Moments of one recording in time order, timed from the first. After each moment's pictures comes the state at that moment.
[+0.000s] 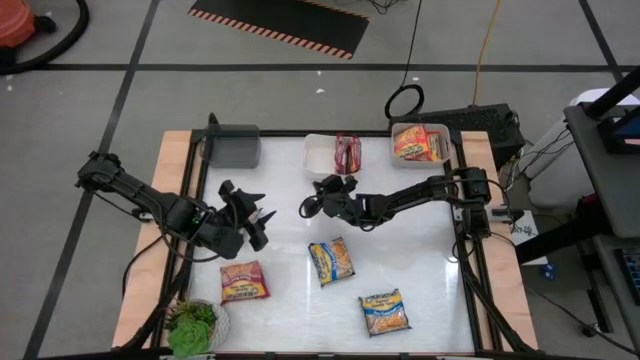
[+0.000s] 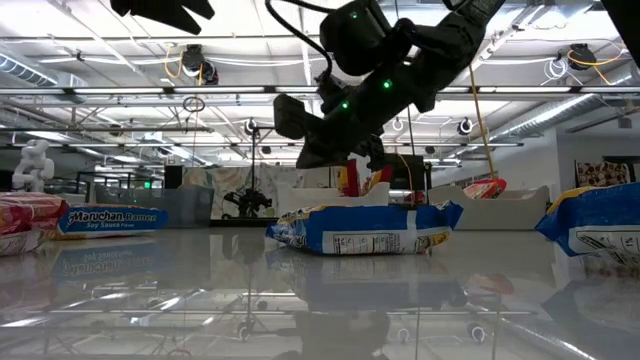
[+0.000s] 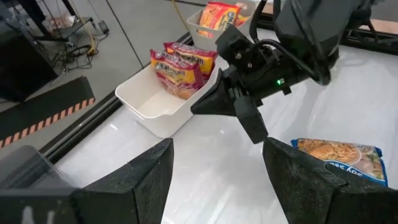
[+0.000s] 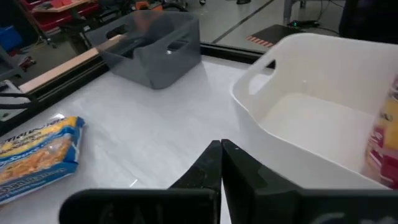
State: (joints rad) left arm -0.47 1.19 1.08 -0.79 -0.90 -0.68; right arm 0.00 1.95 1.07 0.36 0.74 0.60
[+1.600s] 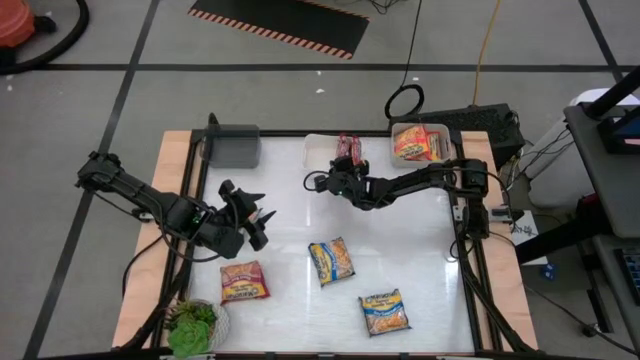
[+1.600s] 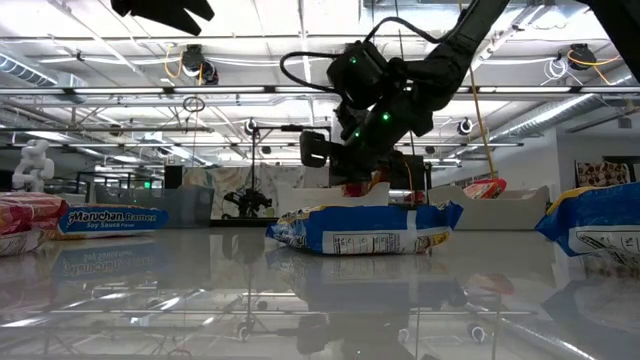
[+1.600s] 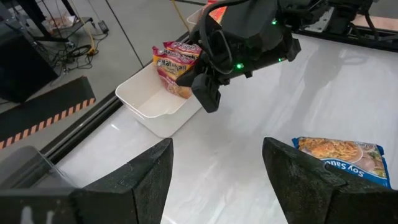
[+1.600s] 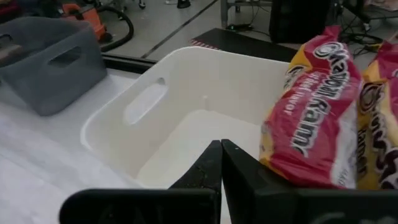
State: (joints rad) left arm -0.46 1.19 1.08 -0.79 -0.89 -0.68; right arm -0.17 1.95 1.02 0.32 0.81 0.62
